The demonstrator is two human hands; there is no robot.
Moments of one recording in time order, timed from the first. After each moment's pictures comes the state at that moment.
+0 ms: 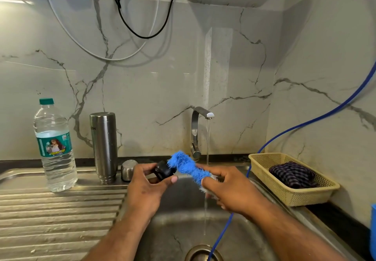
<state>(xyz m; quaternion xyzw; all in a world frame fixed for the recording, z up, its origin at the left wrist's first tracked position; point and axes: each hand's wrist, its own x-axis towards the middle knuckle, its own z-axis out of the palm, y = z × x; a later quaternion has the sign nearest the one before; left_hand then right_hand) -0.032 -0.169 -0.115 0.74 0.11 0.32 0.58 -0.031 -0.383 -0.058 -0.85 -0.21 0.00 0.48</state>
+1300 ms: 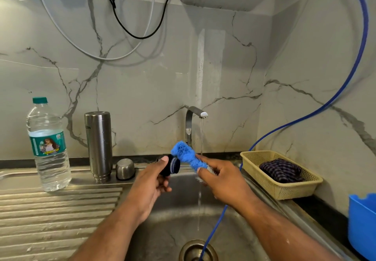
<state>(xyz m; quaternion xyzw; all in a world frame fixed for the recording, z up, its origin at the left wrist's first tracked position) -0.053 -0.180 -0.088 0.61 0.00 0.11 0.79 -0.031 -0.382 -0.060 -0.84 -0.20 -0.08 0.49</state>
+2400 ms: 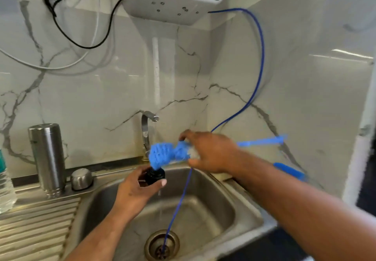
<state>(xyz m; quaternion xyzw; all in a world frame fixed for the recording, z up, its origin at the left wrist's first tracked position) -0.065 -0.231 -0.098 0.83 -0.07 0.20 0.52 -0.093 -0.459 0.033 -0.96 -0.22 -0.18 0.01</state>
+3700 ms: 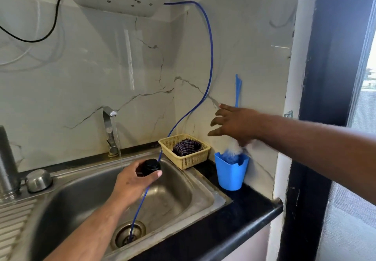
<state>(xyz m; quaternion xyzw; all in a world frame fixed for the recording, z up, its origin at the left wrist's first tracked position) -0.071 -0.329 -0.097 0.85 -0.10 0.12 0.51 -0.103 -0.647 0.075 -0.86 -0.20 -0.06 -0.47</state>
